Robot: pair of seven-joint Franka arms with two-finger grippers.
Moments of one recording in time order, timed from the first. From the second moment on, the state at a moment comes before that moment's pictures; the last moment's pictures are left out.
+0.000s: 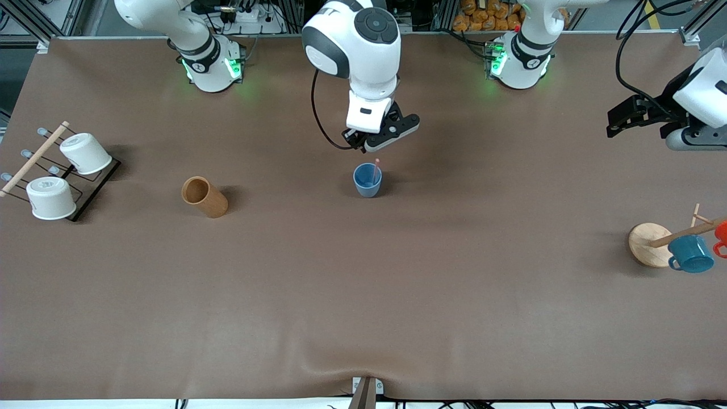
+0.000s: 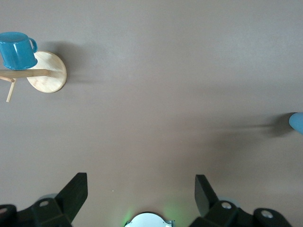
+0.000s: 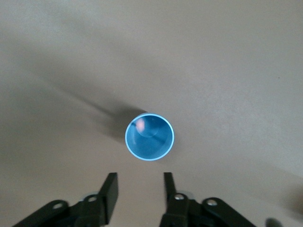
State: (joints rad) left arm -0.01 0.00 -0.08 -1.51 0.01 1.43 -0.06; right arm 0.84 0.44 0.10 -1.48 -0.11 1.91 0.43
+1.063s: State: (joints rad) left arm 0.00 0.00 -0.08 -1.52 0.01 1.43 -0.06; right arm 0.59 0.30 0.06 -1.45 -0.12 1.78 0.42
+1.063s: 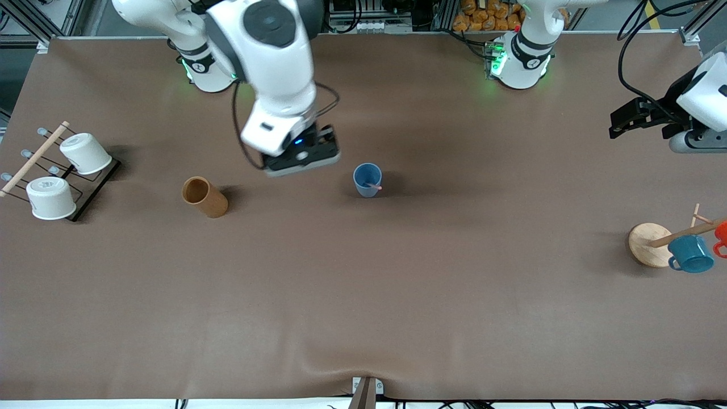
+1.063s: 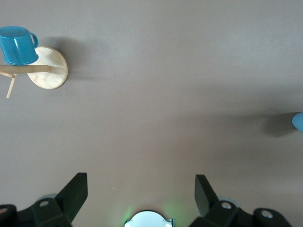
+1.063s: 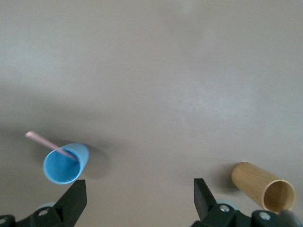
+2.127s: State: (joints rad) left arm 0.00 0.00 -0.08 -1.55 0.01 1.43 -0.06; right arm 0.19 0.07 -0.07 -1.50 -0.06 1.55 0.02
